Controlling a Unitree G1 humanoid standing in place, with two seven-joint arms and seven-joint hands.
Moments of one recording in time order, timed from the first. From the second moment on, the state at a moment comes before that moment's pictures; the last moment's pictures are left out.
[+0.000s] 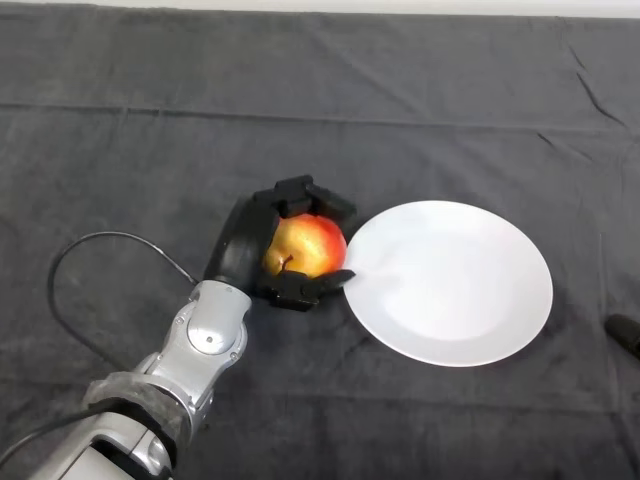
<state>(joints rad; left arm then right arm) -0.80 0.16 -0.50 1.19 -0.08 -0.55 0.23 -0.51 -0.60 -0.50 1.21 0.52 0.72 1.17</state>
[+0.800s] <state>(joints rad) -0.89 0.09 -0.56 1.18 -0.02 -0.54 0.37 -0.52 -0.60 -0.50 1.21 0.52 0.72 1.17</state>
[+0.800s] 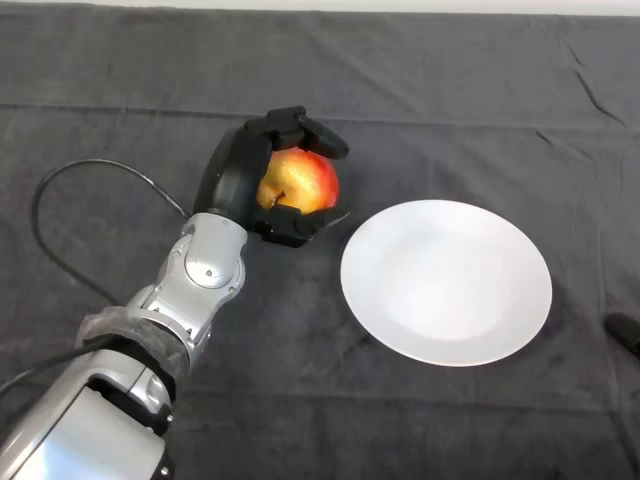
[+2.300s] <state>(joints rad) -0.88 0.07 -0.98 1.06 -0.27 -0.52 0.29 -0.52 -0.60 -0.50 1.21 0.52 0.72 1.17</state>
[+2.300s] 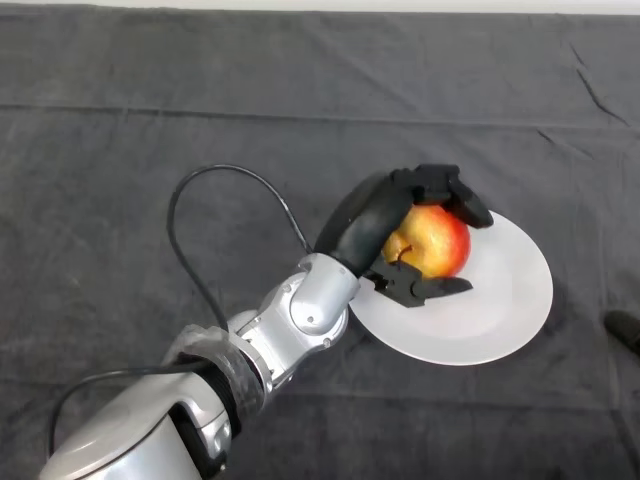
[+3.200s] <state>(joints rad) -0.88 0.19 -0.89 1.02 -0.33 -0.56 0.27 -0.52 -0.60 -0.50 1.21 0.52 0.72 1.17</state>
